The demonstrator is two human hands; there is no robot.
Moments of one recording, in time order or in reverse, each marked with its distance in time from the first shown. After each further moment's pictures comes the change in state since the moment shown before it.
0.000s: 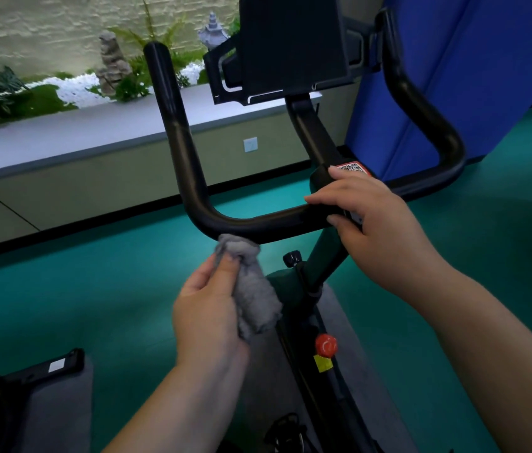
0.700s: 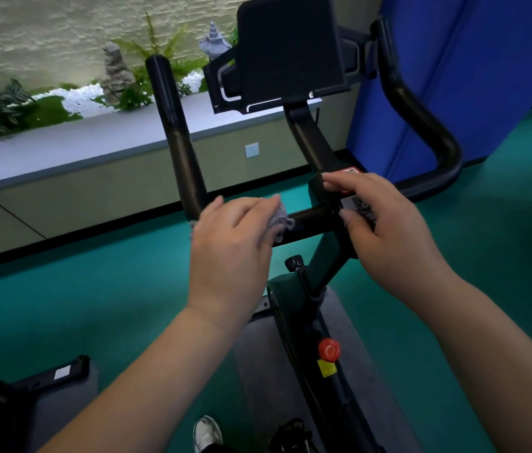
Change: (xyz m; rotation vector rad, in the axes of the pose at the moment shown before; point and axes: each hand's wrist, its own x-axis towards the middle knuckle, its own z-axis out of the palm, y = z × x) left_hand 0.032 0.022 0.025 1.581 -0.433 1.270; right_hand -0.008 -0.008 -0.007 0.132 0.132 0.113
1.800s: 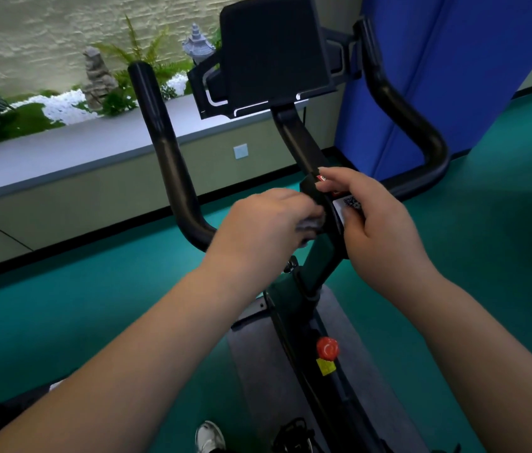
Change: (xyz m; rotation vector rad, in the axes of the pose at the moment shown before) left_hand 0.041 0.020 0.001 -0.086 -0.281 0.270; right_hand 0.001 0.001 0.008 0.015 0.073 0.087
